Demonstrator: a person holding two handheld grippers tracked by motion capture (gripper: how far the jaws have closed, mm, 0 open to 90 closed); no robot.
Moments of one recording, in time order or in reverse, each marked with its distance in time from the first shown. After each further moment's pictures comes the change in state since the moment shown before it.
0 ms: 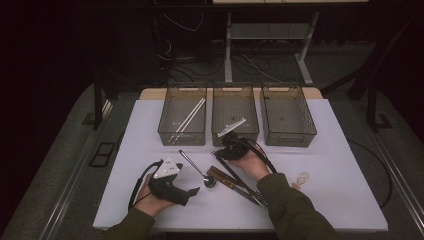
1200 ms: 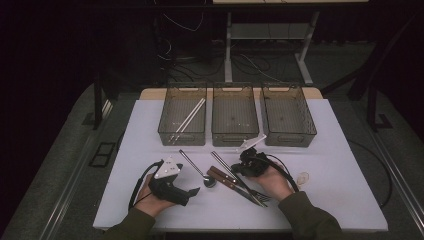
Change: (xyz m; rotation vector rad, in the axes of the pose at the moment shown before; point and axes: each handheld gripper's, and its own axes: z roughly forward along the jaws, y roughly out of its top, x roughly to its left) left arm 0.000 0.000 0.001 0.006 0.006 0.001; right arm 0.009 -0.059 -0.038 -0.001 -0.018 0.000
